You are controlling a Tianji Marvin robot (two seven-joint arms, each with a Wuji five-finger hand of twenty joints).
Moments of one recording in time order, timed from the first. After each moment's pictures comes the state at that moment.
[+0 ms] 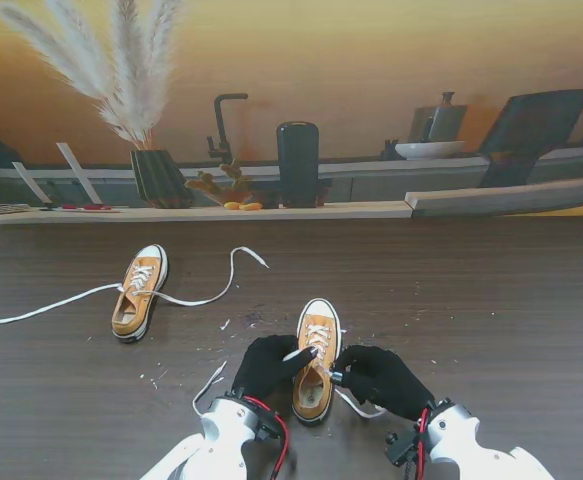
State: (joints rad) left arm 1.68 -1.26 -0.88 -1.55 0.32 -0.11 0.48; right arm -2.04 -1.11 1.32 -1.90 -0.12 -0.22 0.08; left_hand 0.70 -0.39 0.52 0.22 1.00 0.18 1.53 1.07 1.30 0.23 1.08 0.88 1.20 0.34 1.06 0.49 0.86 0.57 1.22 0.29; right_hand 0.67 -0.45 0.91 -0.26 0.76 0.07 1.00 0.46 1.24 0.10 1.17 0.73 1.28 0.12 1.68 0.81 1.14 0.42 1.80 0.89
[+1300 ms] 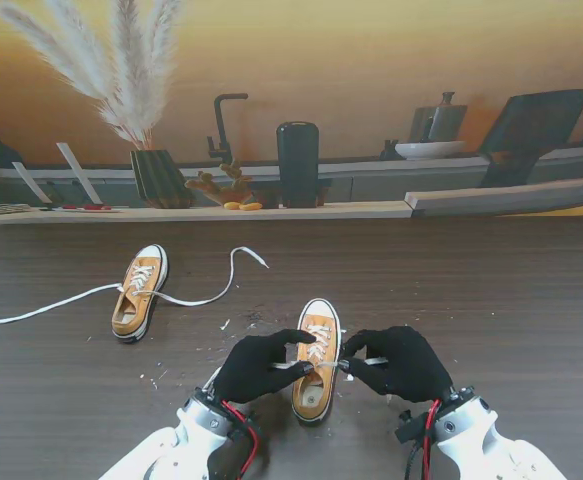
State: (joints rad) left arm 1.69 -1.20 -0.98 -1.51 0.64 -0.51 0.53; right arm -2.05 -1.13 1.36 -1.94 -0.64 -0.40 -0.24; left_hand 0.66 -0.36 0.44 0.05 0.73 0.14 0.45 0.30 1.32 0.01 1.22 0.83 1.24 0.12 1.69 0.61 1.07 0.28 1.84 0.82; right_hand 0.39 -0.50 0.96 -0.13 1.03 0.05 0.59 0.46 1.33 0.10 1.15 0.79 1.29 0.13 1.72 0.90 1.16 0.42 1.81 1.07
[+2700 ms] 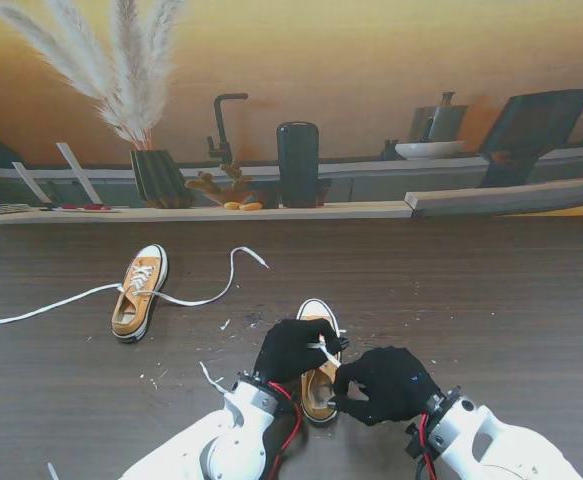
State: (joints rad) left arm 1.47 -1.28 -0.72 -1.34 0.61 -0.24 0.69; right arm -2.06 -1.08 1.38 -2.00 -0.96 -0.42 -0.06; left_hand 0.67 -0.32 0.43 0.01 0.94 -0.03 1.05 0.54 1.32 -0.05 1.24 0.83 1.24 0.04 1.69 0.61 1.08 0.19 1.84 0.76; right_hand 0.39 -0.51 0.96 -0.14 1.04 -0.03 0.74 0.27 1.34 0.09 1.15 0.82 1.29 0.13 1.72 0.91 1.16 0.42 1.81 1.07
